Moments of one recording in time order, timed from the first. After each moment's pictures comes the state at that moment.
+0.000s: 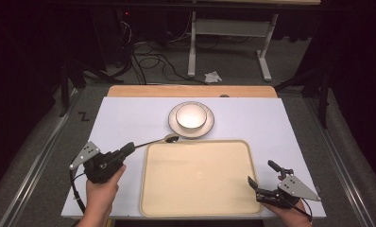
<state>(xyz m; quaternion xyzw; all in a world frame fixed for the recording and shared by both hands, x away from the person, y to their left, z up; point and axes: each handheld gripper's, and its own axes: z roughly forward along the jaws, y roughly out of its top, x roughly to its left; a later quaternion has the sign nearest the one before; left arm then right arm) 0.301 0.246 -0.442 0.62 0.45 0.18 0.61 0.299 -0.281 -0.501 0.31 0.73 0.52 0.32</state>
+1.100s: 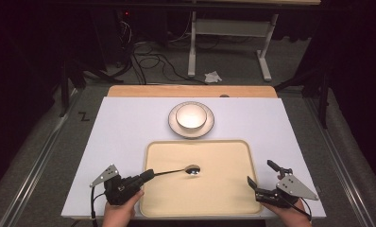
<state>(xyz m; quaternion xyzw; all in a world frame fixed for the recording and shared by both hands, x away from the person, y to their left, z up) 0.281 0.208 -0.507 0.62 0.46 0.03 0.63 0.301 -0.280 -0.503 0.31 0.73 0.51 0.33</state>
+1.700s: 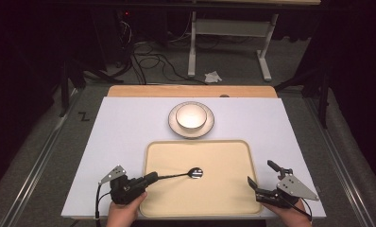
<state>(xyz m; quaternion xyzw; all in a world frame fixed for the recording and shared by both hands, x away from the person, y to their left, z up) 0.286 0.202 -0.520 0.64 0.49 0.02 0.59 0.300 -0.281 -0.502 0.31 0.73 0.51 0.33</state>
